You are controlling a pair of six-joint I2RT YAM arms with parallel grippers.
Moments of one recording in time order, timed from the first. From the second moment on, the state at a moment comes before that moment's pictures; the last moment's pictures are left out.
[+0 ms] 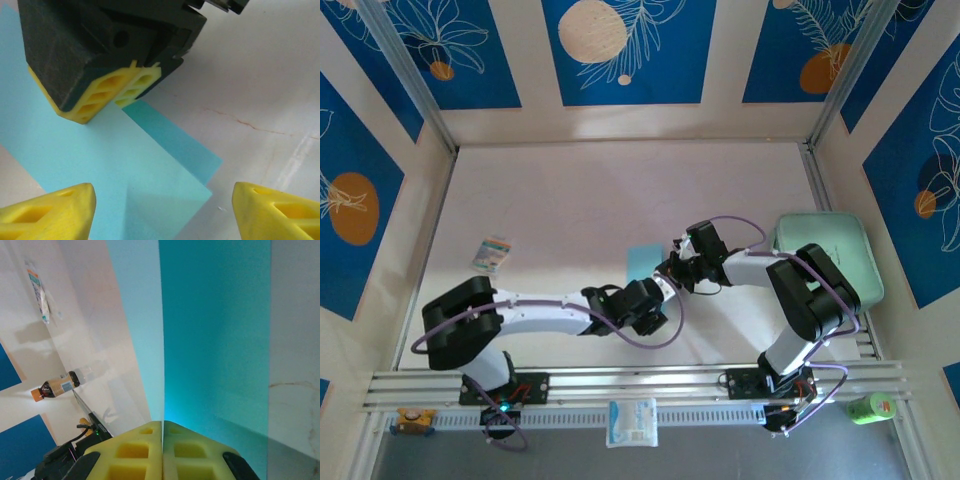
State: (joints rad) left arm -1.20 1.59 0.84 -0.19 -0.28 -0.14; right arm 0.49 1.64 0.67 0.03 -0.70 0.98
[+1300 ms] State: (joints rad) left arm -1.09 1.62 0.88 -0.16 -0.01 -0.26; right arm 0.43 1.38 0.65 -0.18 -0.56 0.94
